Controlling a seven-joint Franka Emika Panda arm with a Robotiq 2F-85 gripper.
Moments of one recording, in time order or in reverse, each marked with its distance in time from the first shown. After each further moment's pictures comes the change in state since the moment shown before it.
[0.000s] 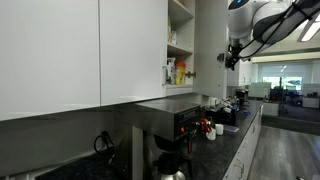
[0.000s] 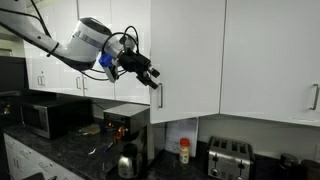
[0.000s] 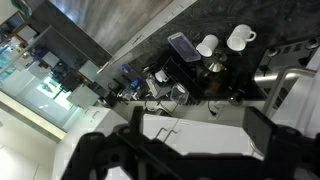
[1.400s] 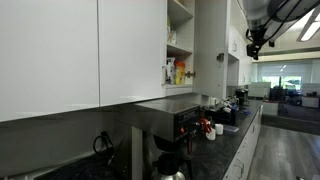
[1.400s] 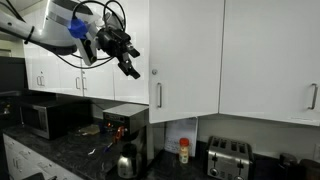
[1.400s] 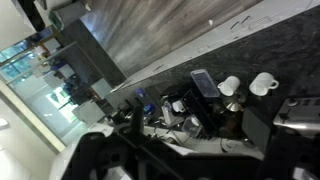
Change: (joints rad) arm 0.023 -0.243 0.011 -0.043 0.144 -0.291 -0.356
